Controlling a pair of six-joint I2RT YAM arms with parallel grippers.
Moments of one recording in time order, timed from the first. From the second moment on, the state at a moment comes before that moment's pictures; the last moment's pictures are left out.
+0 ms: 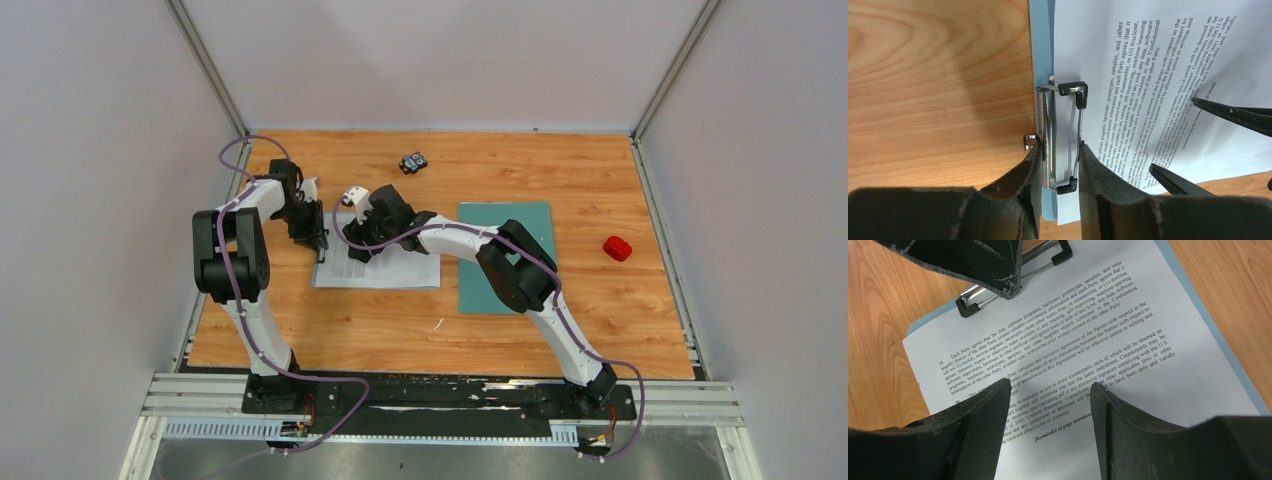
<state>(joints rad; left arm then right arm) 0.07 1.93 1.33 -0.75 0.28 -0.02 0.86 2.37 1.79 -0.04 -0.33 0.01</state>
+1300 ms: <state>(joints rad) 0.07 1.74 1.48 -0.82 0.35 -0.08 0.83 2.18 1.73 -0.11 -0.42 0.15</state>
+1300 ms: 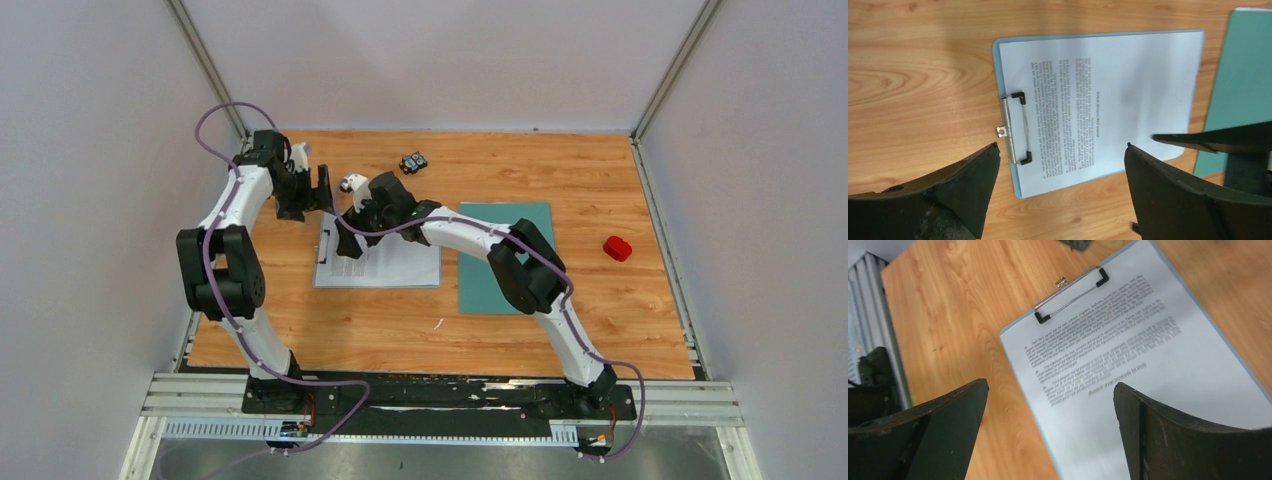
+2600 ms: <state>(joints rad) -0.16 0.87 0.85 -0.21 0.70 -0.35 0.79 0.67 0.92 -0.55 0.42 0.38</state>
